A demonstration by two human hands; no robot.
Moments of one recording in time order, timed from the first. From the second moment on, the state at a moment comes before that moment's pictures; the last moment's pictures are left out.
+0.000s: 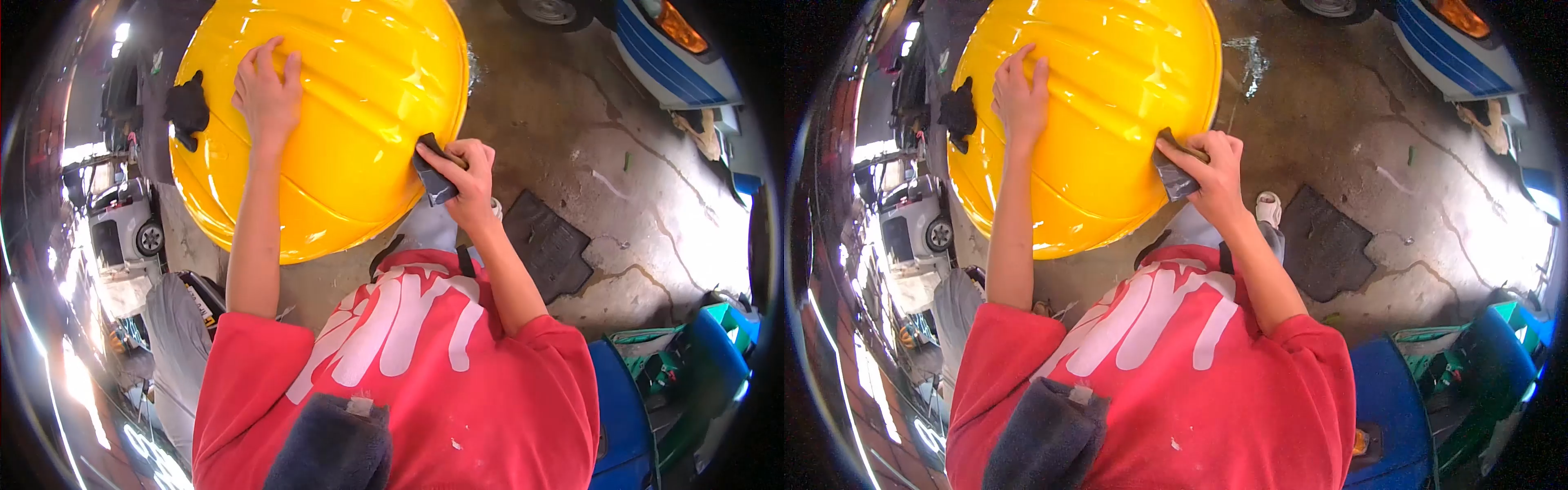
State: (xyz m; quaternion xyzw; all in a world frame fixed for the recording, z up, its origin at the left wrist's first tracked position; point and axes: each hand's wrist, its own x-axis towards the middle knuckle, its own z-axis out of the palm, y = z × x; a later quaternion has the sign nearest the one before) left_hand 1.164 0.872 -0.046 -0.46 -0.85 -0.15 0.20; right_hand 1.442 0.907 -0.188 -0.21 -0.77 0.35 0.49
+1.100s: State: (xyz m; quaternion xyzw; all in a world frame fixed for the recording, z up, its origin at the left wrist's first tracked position) left_hand 1.337 0.842 -0.020 -0.57 -0.73 -0.27 -0.24; right_hand 1.497 0.878 -0.135 -0.32 -0.64 0.54 0.45
